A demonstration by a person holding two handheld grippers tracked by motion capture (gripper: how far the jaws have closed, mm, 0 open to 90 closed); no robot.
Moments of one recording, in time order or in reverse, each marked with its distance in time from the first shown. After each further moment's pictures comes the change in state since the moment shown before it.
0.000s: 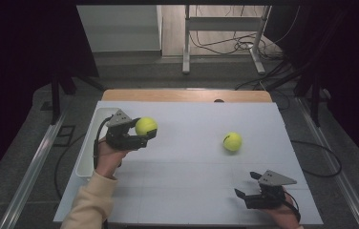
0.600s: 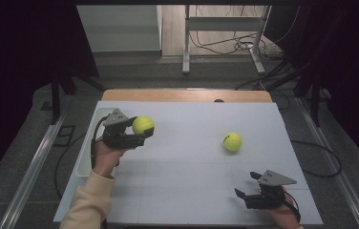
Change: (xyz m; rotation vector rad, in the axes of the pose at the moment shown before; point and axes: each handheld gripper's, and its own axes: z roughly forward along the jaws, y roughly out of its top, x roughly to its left) left arm 0.006 0.000 -0.005 -0.013 0.014 -0.011; right arm 0.000 0.000 0.000 0.005 -0.005 0.000
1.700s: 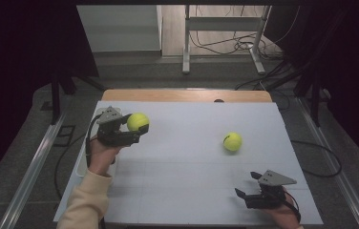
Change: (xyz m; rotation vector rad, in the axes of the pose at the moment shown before) left arm 0.012 0.002 -0.011 -0.022 0.037 -0.022; right arm -0.001 0.000 0.000 0.004 -0.009 0.001
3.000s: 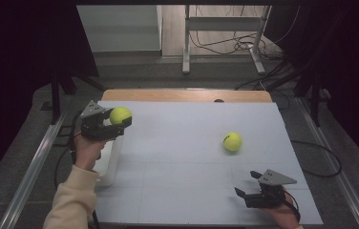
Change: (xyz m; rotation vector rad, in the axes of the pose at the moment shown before) left arm 0.033 0.003 -0.021 0.006 0.127 -0.043; right arm 0.000 0.002 0.000 -0.011 -0.002 0.004
